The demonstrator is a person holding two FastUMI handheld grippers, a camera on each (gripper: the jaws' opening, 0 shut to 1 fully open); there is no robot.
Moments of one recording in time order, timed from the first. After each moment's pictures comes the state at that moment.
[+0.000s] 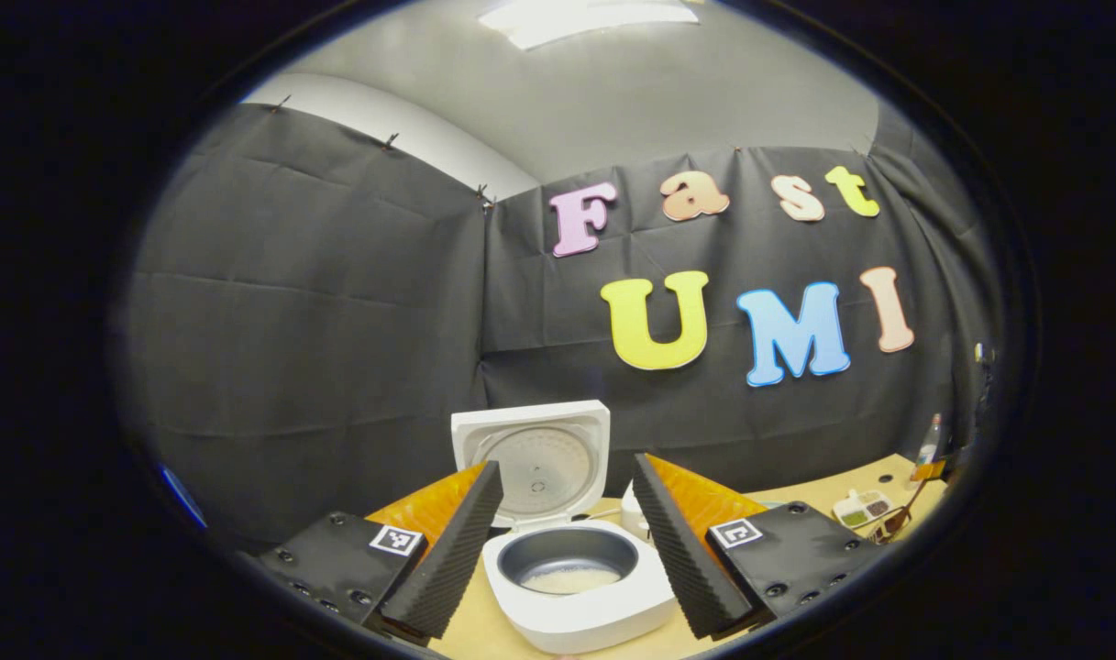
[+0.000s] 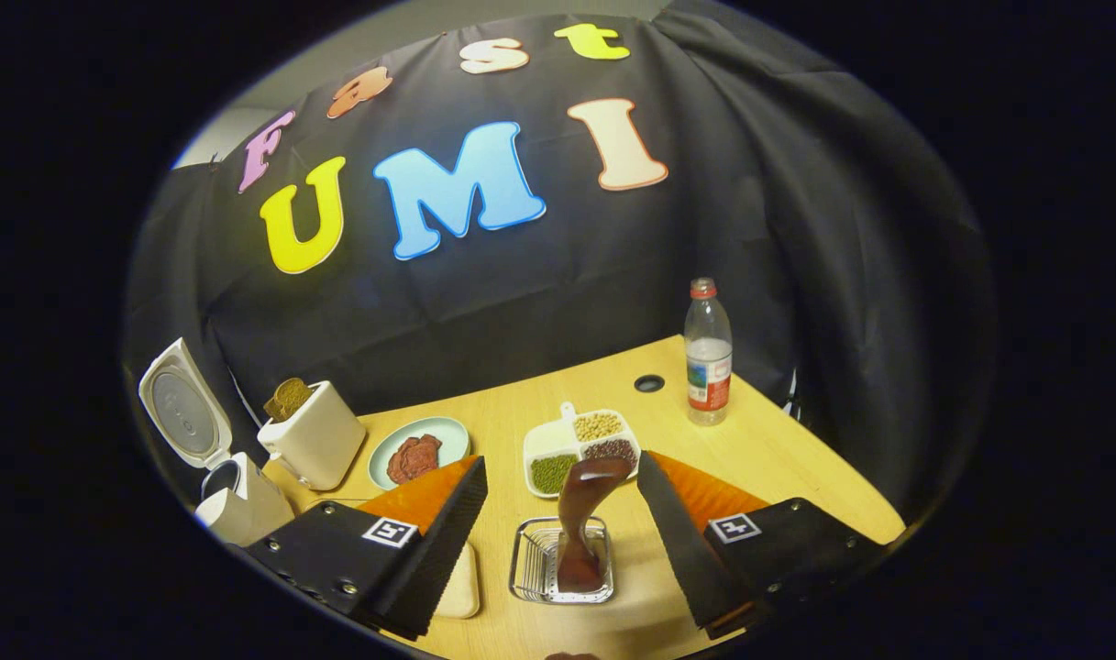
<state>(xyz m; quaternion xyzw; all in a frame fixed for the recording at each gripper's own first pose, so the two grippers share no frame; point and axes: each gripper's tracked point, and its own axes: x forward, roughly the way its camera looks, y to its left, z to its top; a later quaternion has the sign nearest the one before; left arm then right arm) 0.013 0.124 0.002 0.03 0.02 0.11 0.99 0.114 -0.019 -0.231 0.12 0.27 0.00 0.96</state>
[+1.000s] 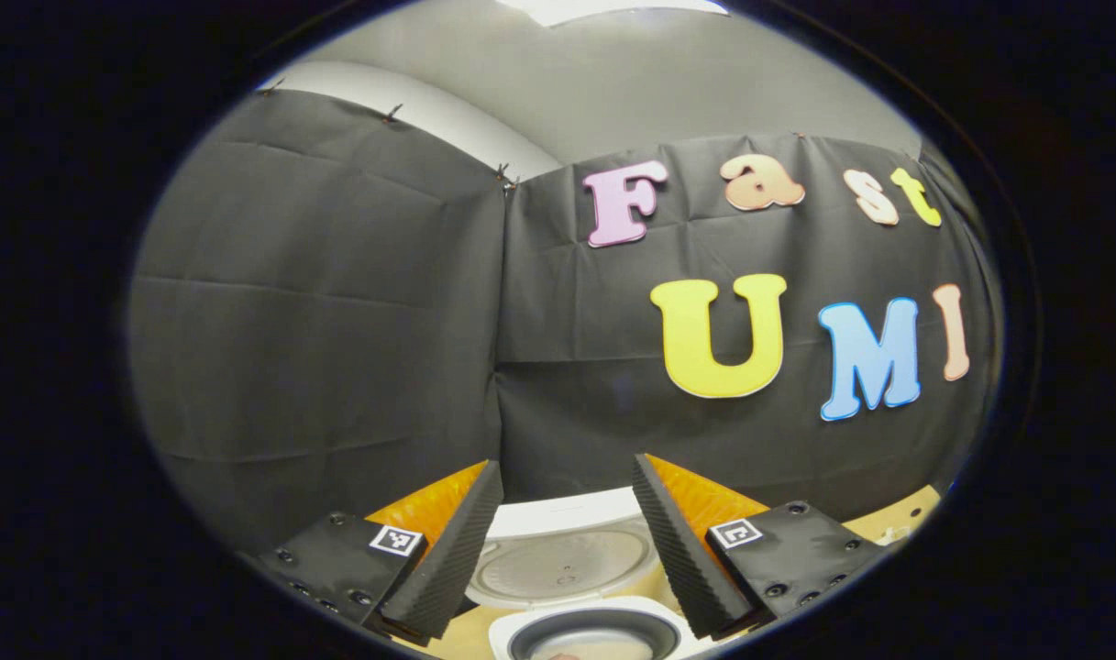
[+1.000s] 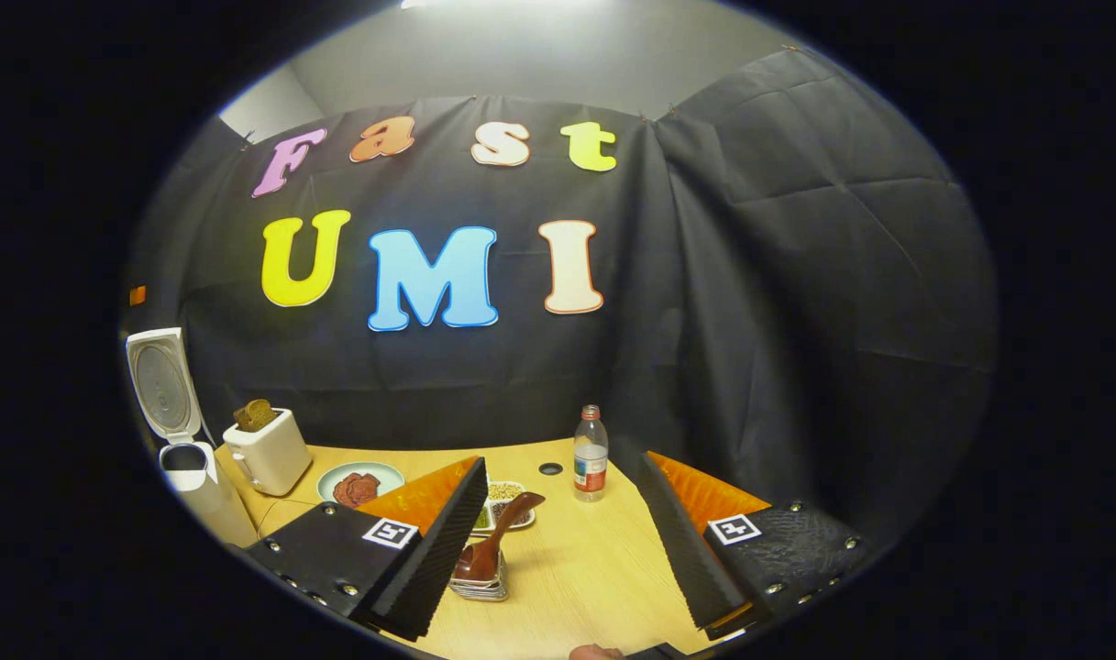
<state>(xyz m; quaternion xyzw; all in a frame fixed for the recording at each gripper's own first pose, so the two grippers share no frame) 0.228 0.221 0.038 0.02 0.04 0.15 0.99 0.018 -0.093 -0.126 0.02 0.16 -0.10 0.98</state>
